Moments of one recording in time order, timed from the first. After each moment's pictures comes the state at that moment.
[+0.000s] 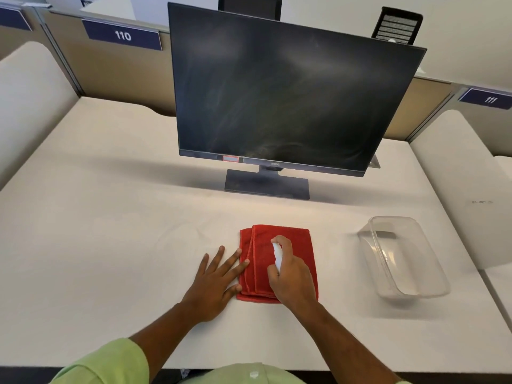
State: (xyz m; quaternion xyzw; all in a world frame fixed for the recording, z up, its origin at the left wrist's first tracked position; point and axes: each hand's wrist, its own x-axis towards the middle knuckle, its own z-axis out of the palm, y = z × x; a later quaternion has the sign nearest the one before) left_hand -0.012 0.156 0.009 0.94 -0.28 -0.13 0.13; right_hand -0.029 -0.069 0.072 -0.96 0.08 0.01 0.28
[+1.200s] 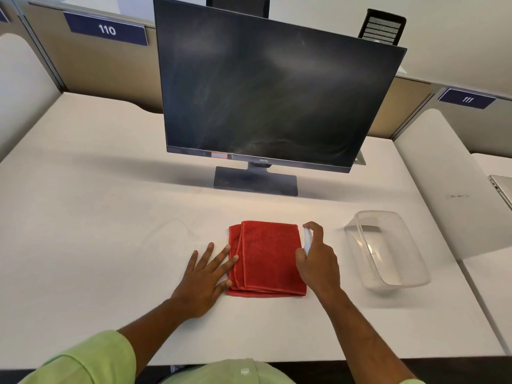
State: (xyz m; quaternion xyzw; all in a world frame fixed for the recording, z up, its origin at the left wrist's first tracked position) left_hand -0.013 0.156 0.010 0.94 -0.28 -0.14 0.13; right_hand -0.022 -0.139 0.087 -0.96 0.18 -0.04 0.23
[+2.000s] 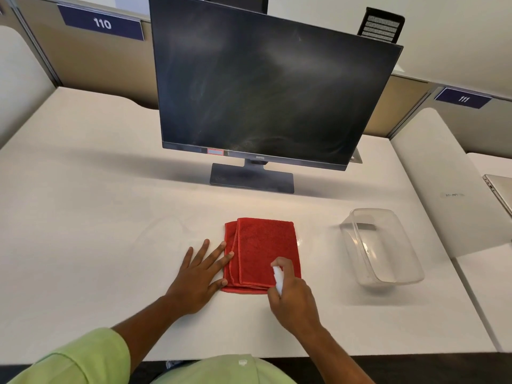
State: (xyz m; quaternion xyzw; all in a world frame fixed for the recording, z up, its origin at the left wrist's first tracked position) left_hand -0.013 0.156 0.007 0.94 -0.27 -0.13 0.13; right_hand -0.095 -0.099 0.069 -0.95 0.07 0.06 0.29
